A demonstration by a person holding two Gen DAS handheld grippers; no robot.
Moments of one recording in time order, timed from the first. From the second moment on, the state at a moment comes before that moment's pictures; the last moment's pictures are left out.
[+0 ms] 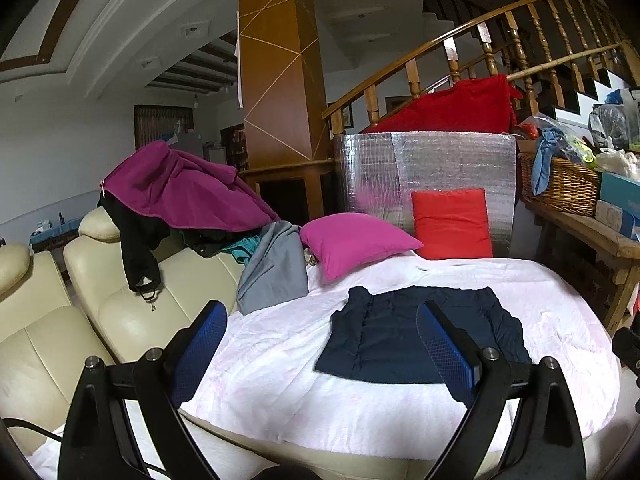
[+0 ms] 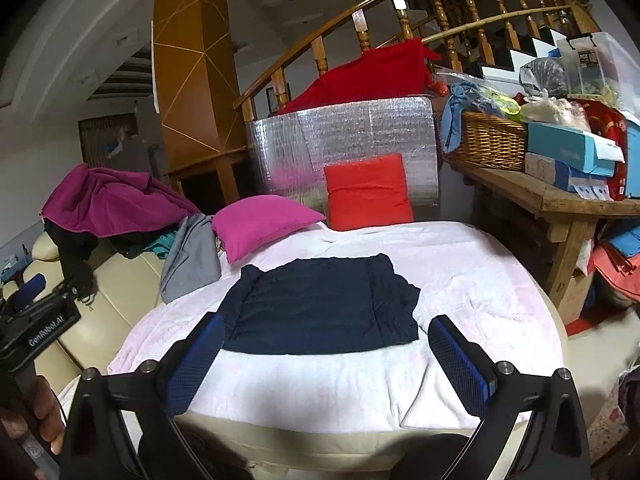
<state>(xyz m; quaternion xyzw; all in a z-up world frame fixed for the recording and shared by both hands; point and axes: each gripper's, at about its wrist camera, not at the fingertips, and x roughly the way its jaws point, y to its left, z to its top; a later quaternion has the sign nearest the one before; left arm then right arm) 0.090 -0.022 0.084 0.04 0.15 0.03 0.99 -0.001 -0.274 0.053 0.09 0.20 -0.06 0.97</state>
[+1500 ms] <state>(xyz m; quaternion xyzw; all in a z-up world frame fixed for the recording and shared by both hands) 0.080 -0.003 0.087 0.04 0.14 0.02 0.99 0.002 -0.238 0.054 0.06 0.19 -0.10 0.98</state>
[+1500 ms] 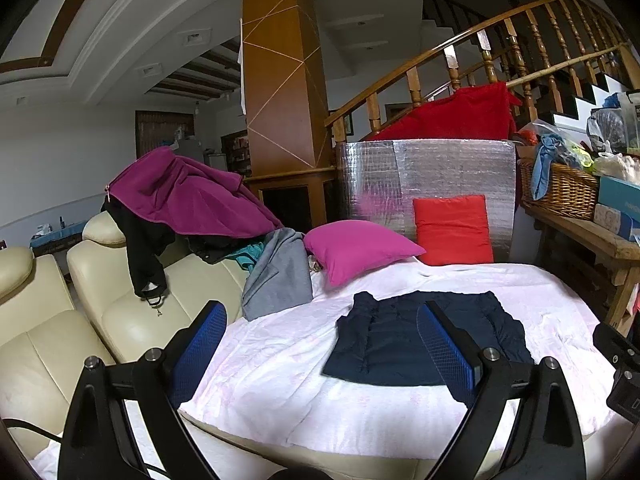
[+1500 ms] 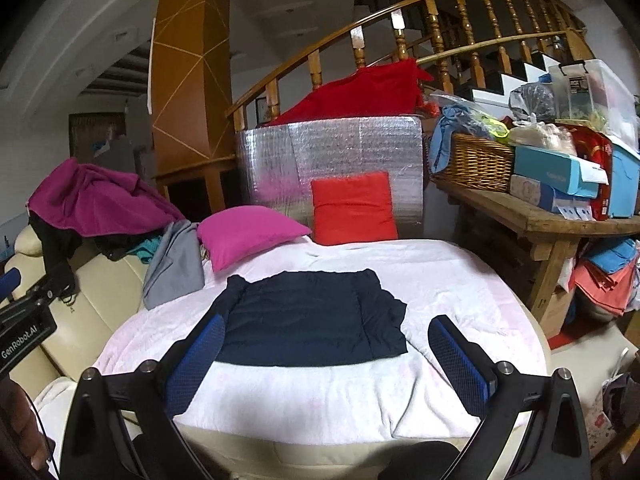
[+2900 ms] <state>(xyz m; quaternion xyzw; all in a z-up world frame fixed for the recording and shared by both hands) 0.092 0.014 0.092 0.03 0.15 0.03 0.99 0.025 -0.202 0.058 0.03 0.21 -0.09 0.97</state>
